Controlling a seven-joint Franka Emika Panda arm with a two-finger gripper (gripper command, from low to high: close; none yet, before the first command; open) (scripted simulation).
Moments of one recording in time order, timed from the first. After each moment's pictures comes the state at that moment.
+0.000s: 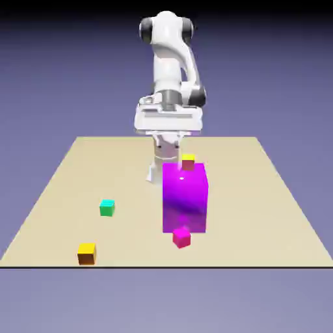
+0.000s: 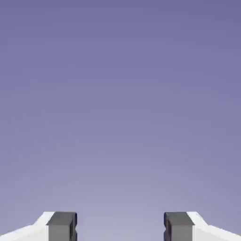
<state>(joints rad) 0.00 -0.53 0.02 -2.77 -0.02 2.99 0.75</state>
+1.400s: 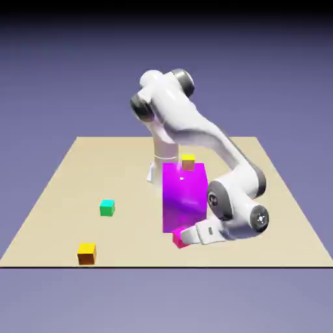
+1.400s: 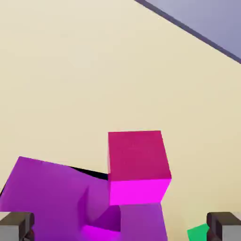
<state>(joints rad) -0.25 1.00 0.73 -1.50 -0.64 1.24 0.98</state>
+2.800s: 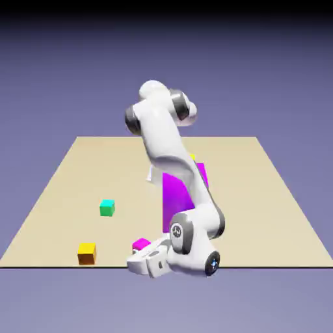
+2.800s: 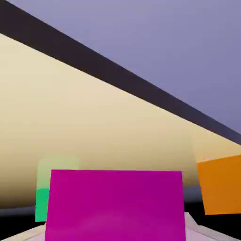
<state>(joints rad) -0.19 0.96 0.32 -1.55 -1.02 1.33 0.45</state>
